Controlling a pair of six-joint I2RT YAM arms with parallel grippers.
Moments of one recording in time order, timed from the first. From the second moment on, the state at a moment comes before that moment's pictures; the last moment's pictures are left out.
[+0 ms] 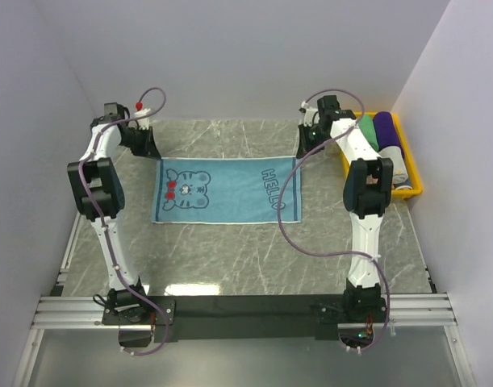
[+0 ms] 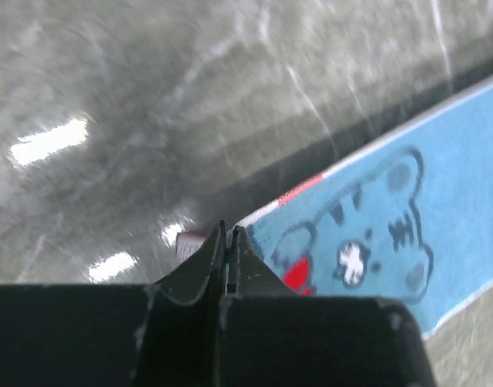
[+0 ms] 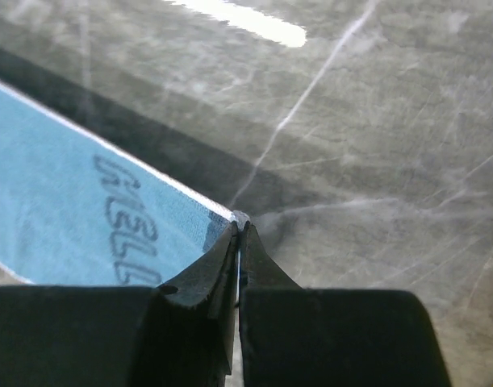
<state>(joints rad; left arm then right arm) 0.18 2.30 2.02 -0.82 0.60 0.28 0.10 2.33 2.10 -0.89 -0.39 -0.07</state>
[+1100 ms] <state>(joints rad) 0.32 1.82 1.21 -0.97 0.77 1.11 0.14 1.94 1.47 -0.84 -0.49 -0.28</state>
